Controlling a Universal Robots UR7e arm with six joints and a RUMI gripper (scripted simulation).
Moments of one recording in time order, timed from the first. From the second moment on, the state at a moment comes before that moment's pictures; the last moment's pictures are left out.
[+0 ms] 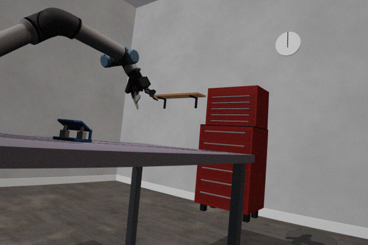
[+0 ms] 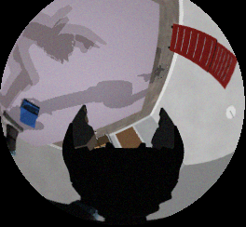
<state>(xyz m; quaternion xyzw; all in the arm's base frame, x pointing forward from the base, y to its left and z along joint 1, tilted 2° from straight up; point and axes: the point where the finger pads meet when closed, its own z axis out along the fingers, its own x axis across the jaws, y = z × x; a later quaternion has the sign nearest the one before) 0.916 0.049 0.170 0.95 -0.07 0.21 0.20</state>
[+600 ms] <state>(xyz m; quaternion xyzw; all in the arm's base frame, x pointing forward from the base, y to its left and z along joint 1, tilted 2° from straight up) 0.902 0.038 0.173 0.96 -0.08 0.20 0.19</state>
